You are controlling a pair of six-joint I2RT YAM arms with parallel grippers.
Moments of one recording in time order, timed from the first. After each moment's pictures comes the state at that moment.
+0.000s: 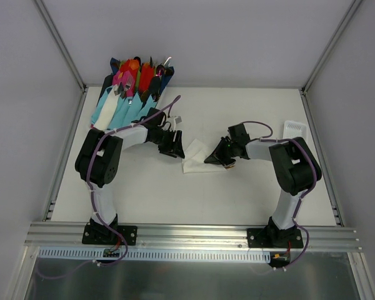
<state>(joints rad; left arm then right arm) -0.39 1.93 1.20 -0.34 0.64 -0.20 0.40 1.86 0.92 -0.05 -0.48 0.98</state>
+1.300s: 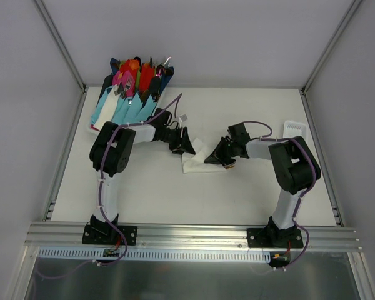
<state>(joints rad) -0.40 2.14 1.31 -0.15 0.90 -0.48 0.39 1.88 0.94 -0.07 -0.50 0.97</state>
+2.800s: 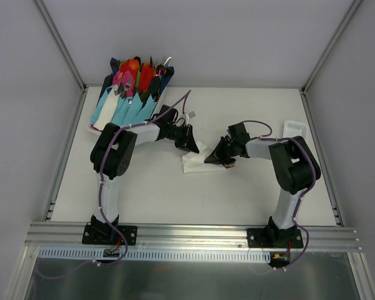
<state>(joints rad) -0.46 2.11 1.36 -0.13 0.89 -0.41 0.39 1.88 0.94 -0.08 -0.50 0.96</state>
